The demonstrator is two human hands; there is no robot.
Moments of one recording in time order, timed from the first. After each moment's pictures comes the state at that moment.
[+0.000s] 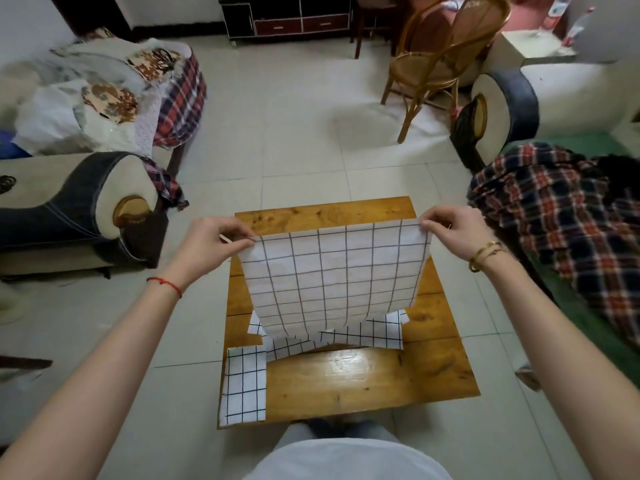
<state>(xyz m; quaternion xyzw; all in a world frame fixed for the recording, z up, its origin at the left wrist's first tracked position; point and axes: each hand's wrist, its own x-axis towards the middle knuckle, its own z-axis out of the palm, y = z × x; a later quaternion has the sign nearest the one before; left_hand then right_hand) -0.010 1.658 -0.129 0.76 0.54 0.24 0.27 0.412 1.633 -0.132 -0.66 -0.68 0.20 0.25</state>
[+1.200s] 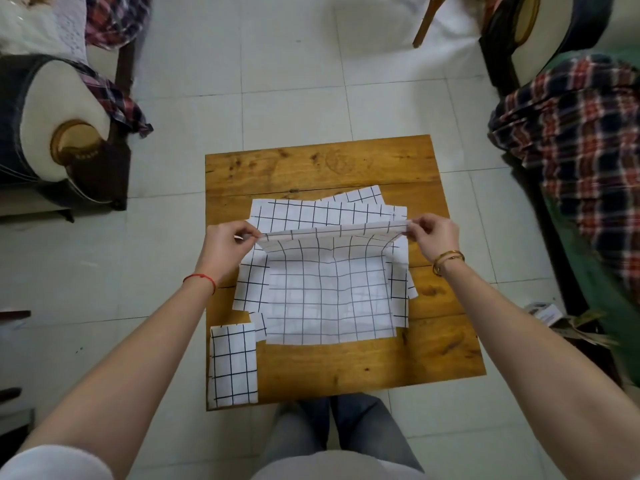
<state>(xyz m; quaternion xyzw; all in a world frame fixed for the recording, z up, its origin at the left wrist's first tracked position) 0.012 1.732 -0.325 0.64 0.65 0.19 0.35 0.399 1.708 -0.338 -0.78 -0.46 0.34 0.26</state>
